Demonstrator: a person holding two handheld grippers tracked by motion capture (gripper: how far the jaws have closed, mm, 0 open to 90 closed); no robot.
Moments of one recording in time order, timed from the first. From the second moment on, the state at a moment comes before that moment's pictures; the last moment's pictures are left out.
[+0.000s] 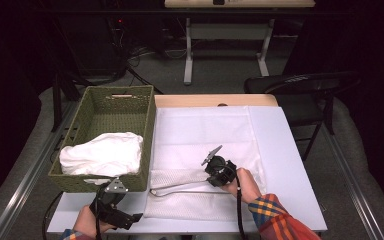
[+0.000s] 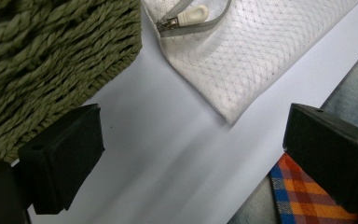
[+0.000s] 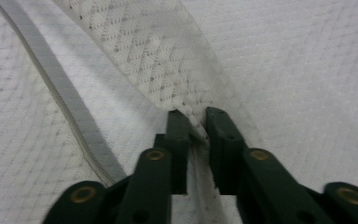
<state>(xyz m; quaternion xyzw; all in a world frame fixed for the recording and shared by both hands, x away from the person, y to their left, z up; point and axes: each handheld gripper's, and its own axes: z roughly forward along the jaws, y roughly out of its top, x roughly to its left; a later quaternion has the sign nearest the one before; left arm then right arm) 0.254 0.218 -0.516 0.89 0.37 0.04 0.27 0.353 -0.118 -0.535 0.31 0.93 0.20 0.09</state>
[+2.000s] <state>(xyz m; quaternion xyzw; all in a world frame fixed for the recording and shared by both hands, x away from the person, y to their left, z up) 0.249 0.214 -0.508 0.89 0.35 0.04 0.30 0.343 -0.139 -0.406 0.34 0.86 0.33 0.17</state>
